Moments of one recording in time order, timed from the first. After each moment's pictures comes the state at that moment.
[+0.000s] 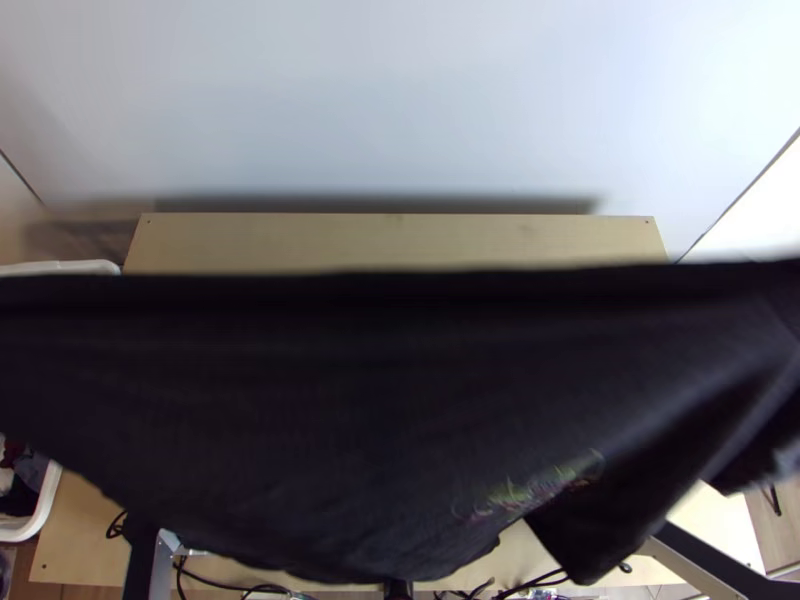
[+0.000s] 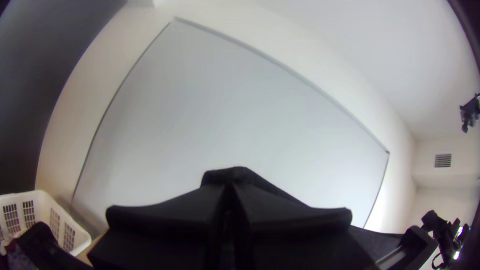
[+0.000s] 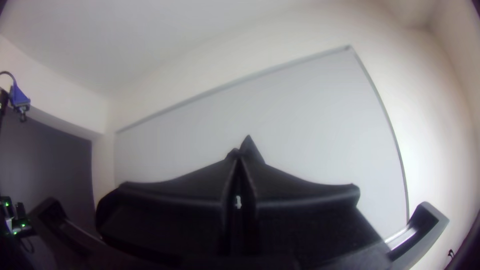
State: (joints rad) left arm 0.51 0.65 1.92 -0.88 0.36 -0.63; right arm 0.45 1.00 2.24 -0.59 0.22 0.12
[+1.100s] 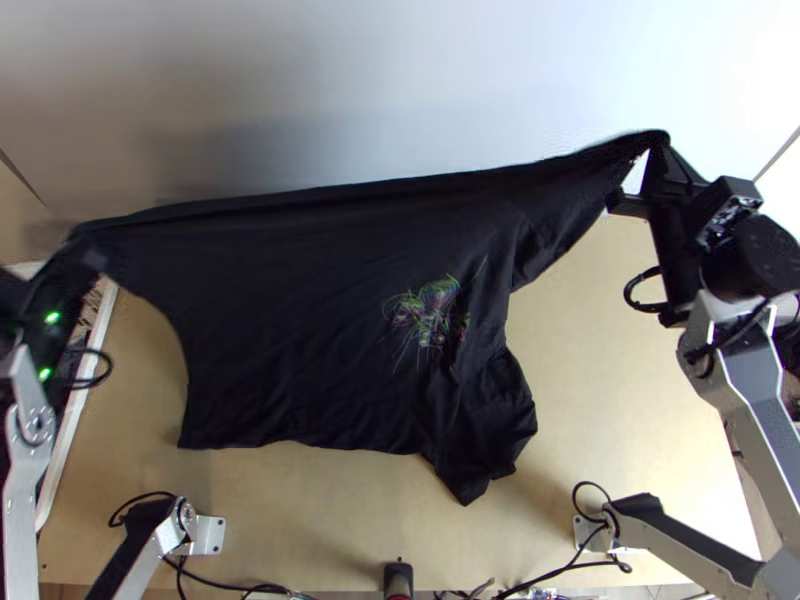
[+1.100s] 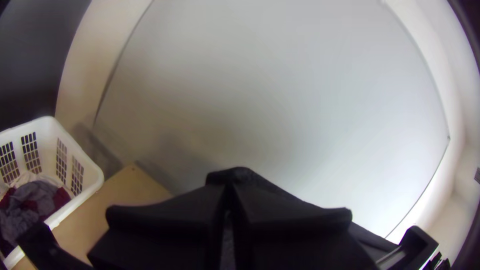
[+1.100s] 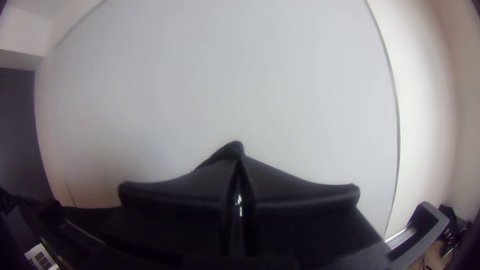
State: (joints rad) left arm 0.23 0.85 1.15 -0.37 0.11 -0.59; right arm 0.23 1.13 1.24 0.13 0.20 0.20
